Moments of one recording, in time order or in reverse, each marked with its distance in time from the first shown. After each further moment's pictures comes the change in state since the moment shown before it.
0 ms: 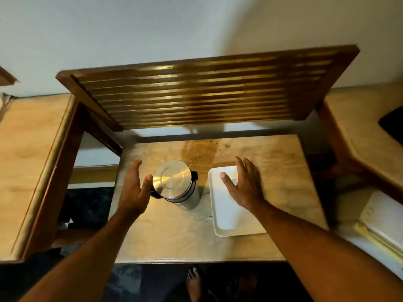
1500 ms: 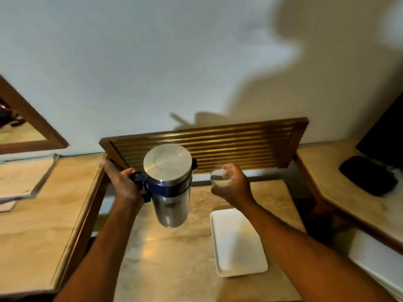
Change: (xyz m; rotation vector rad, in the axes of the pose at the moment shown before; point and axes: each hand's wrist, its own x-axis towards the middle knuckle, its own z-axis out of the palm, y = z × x) left_hand 0.048 0.190 -0.142 -0.978 0.297 -0.548; right_hand -0.013 -0.124 -0.149 0.551 0.197 -0.158
